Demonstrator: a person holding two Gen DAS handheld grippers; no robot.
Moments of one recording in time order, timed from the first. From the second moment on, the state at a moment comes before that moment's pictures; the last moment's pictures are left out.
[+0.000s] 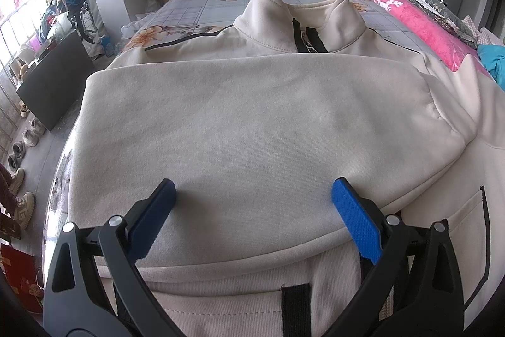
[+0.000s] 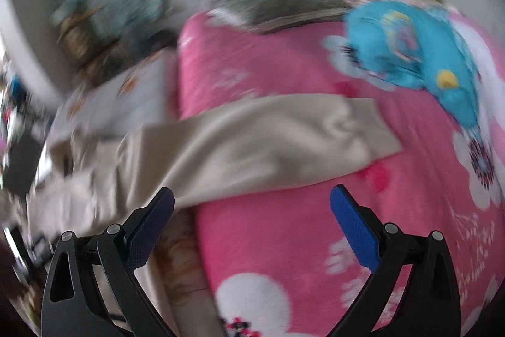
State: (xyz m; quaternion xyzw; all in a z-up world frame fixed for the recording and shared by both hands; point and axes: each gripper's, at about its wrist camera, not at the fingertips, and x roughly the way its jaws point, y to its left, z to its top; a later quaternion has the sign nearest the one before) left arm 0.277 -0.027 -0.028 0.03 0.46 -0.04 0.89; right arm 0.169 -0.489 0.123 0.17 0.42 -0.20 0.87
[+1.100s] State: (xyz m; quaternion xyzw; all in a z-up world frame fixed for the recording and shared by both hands) left arm 0.276 -0.028 -0.028 0.03 0.46 -0.04 0.89; right arm 0.144 -0.703 -0.017 0.50 0.30 -0.29 0.76
